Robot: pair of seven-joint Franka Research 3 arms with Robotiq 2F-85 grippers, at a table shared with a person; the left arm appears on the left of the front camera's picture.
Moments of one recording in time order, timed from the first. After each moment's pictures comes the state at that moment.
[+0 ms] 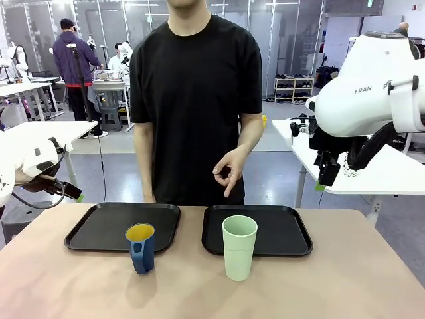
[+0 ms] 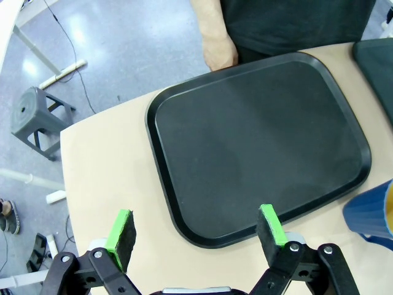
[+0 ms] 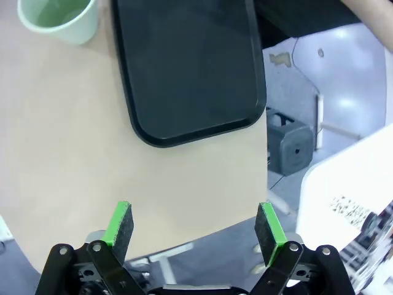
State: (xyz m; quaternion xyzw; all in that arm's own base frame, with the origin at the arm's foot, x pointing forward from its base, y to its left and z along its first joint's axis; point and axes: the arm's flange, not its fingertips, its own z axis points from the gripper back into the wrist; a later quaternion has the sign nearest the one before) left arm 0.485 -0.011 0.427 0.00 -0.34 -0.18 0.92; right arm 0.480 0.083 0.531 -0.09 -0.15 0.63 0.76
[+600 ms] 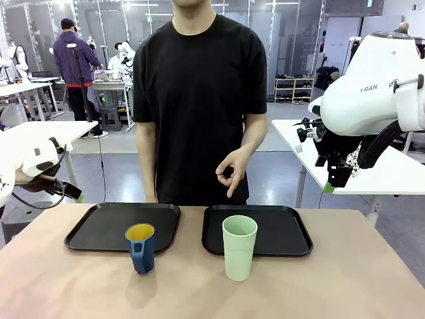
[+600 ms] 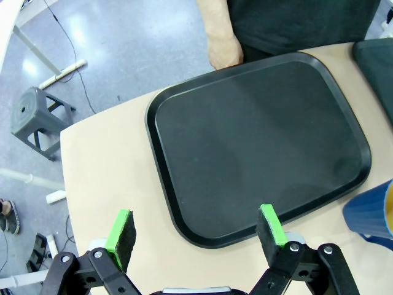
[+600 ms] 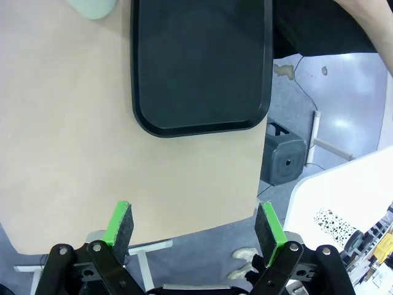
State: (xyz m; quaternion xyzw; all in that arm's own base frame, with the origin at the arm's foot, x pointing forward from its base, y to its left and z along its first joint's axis) left arm 0.485 -0.011 0.427 0.00 -0.34 -0.18 0.92; right arm 0.481 0.073 0.529 -0.10 -0.14 0.67 0.72
